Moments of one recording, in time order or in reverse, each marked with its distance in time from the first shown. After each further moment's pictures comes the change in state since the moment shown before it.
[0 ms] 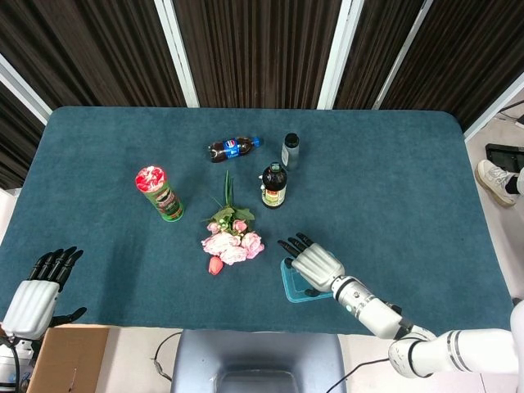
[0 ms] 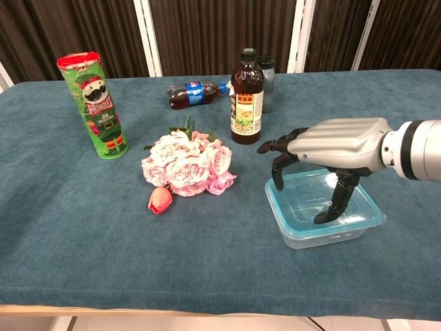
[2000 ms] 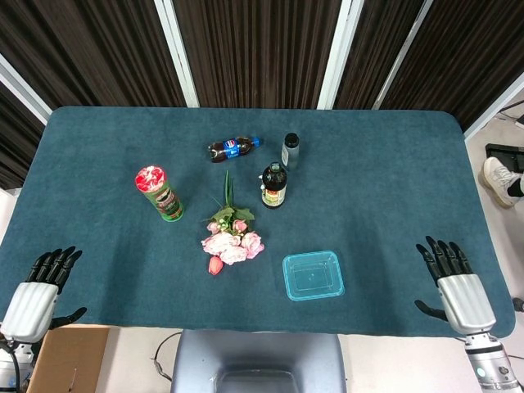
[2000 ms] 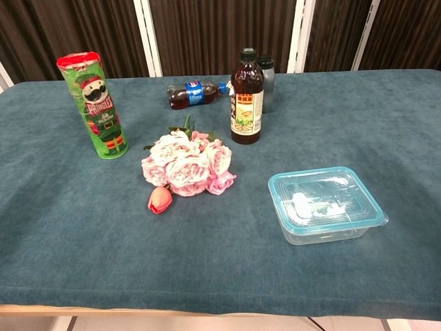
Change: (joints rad) left arm 0.019 -0.013 0.000 -0.002 0.032 0.054 0.027; right arm -0.688 0.157 -0.115 0.196 -0.492 0.757 0.462
